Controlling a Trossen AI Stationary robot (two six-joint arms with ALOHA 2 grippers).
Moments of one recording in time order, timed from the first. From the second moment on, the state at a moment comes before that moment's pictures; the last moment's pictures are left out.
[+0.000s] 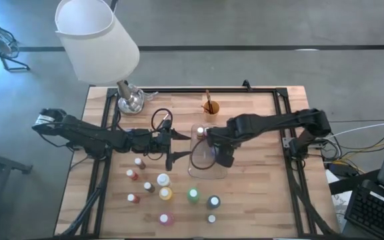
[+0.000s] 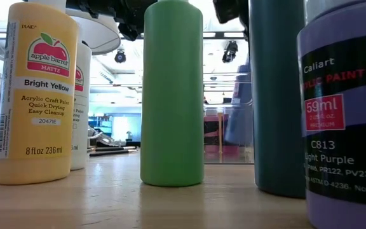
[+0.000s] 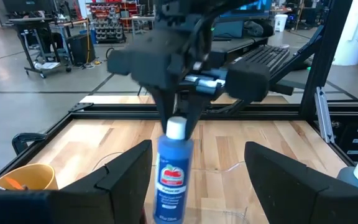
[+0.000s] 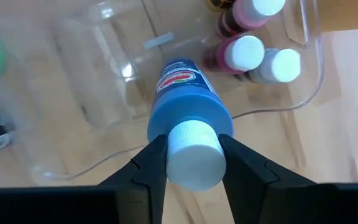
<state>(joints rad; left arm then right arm) -0.16 1.25 0.72 0.47 -0.23 -0.01 0.09 1.73 1.62 -1.30 0.12 0.47</state>
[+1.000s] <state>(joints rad) -0.16 1.24 0.72 0.47 -0.23 -0.01 -0.01 1.78 1.62 -1.31 0.09 0.39</state>
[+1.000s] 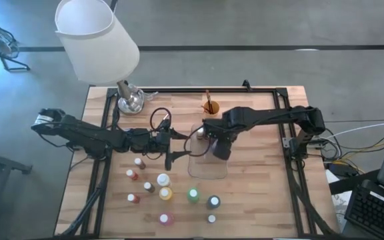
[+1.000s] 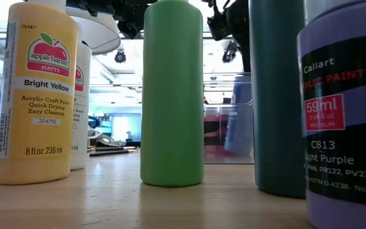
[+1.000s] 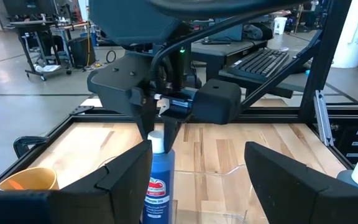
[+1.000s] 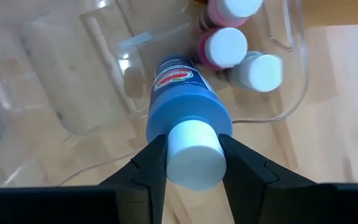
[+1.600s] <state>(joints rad) -0.16 1.24 0.72 0.47 -0.23 -0.01 -0.02 1.78 1.61 -1.31 0.16 0.38</state>
